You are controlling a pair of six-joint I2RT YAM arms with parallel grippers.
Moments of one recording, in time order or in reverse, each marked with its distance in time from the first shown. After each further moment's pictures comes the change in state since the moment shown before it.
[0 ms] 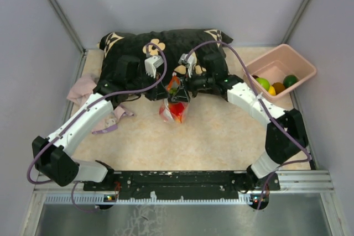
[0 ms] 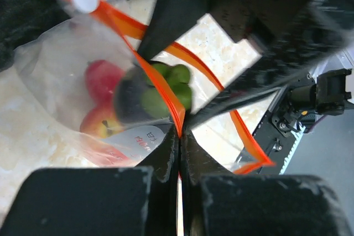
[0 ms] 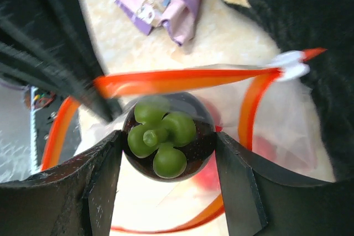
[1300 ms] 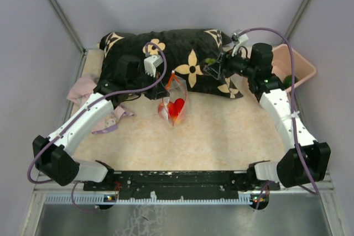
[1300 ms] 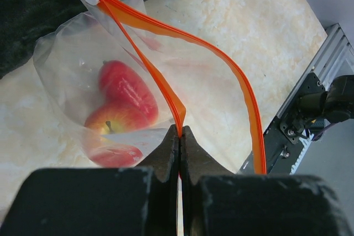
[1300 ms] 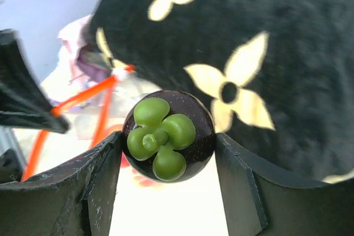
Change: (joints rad) left arm 0.002 0.006 0.000 0.006 -0.035 -0.006; right arm -0.364 -0.251 -0.053 0.094 0.187 0.230
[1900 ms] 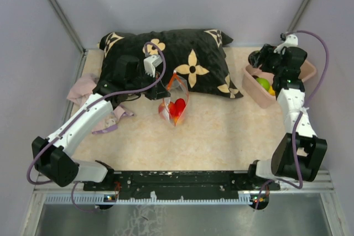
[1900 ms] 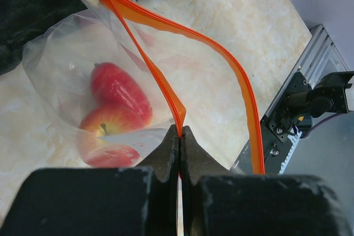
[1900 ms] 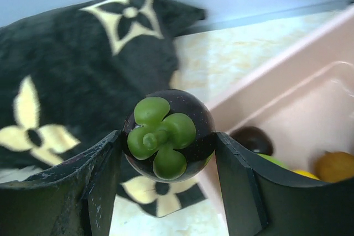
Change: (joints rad) left arm 0.005 -0.019 -0.016 0.023 0.043 -0.020; right arm -0.395 0.069 -0.064 0.107 0.317 0.056
